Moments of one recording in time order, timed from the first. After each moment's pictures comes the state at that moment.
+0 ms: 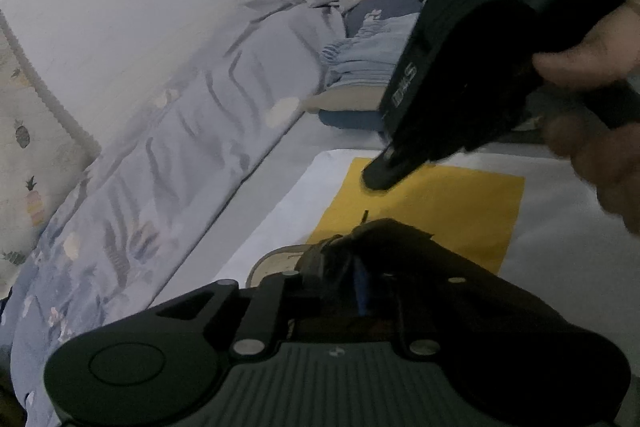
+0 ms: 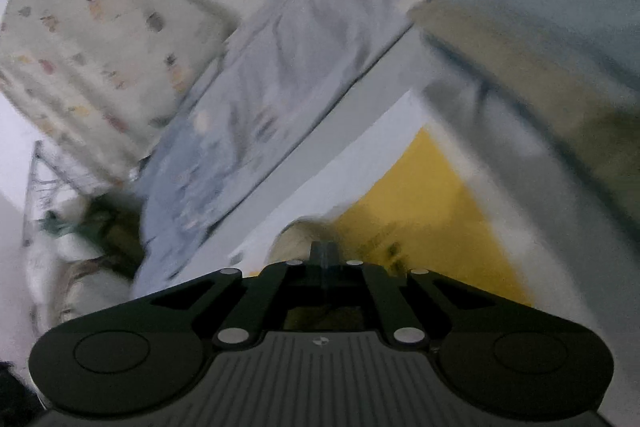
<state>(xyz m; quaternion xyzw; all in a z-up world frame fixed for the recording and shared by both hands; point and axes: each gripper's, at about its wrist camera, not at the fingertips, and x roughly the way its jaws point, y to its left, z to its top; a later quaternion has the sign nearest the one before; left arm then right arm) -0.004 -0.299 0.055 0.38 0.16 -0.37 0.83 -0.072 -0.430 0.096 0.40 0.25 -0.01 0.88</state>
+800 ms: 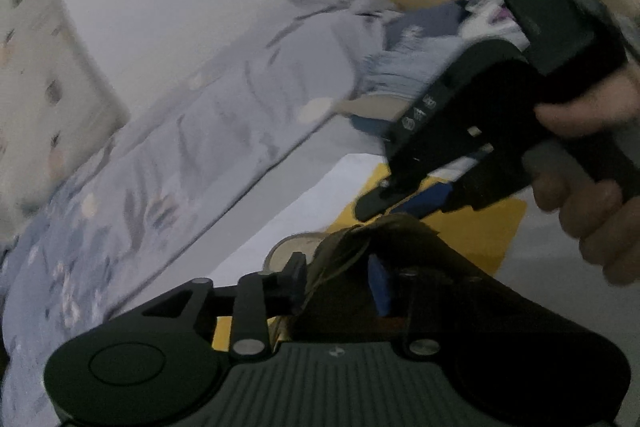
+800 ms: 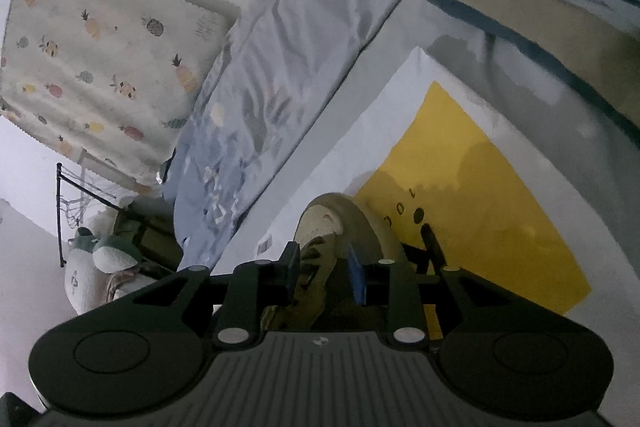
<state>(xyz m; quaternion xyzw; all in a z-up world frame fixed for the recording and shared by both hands) -0.020 -0.271 0.073 0.30 0.17 -0.33 0.88 -0.062 -0.428 0.078 0.48 0.27 0.04 0.84</state>
